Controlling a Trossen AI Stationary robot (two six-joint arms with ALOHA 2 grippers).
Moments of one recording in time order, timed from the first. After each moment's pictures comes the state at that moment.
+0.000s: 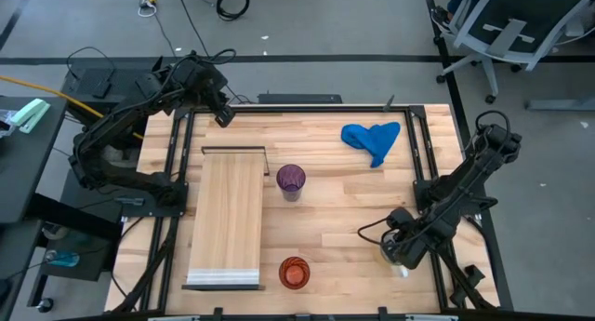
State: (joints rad) left arm 0.63 1.27 1.54 -1.10 -0.21 0.01; right arm 0.84 1.37 0.90 -1.08 0.02 1.86
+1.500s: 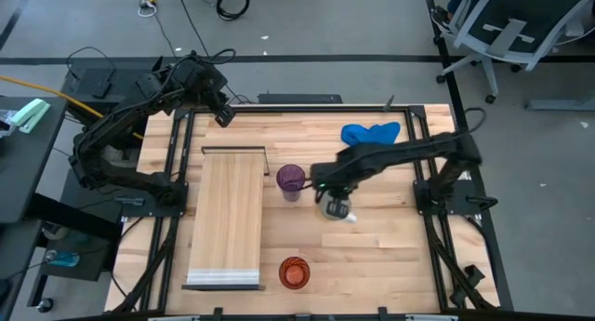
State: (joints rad) left arm 0.63 1.27 1.54 -1.10 -0.21 0.00; right arm 0.11 1.76 1.63 -1.27 0.04 0.35
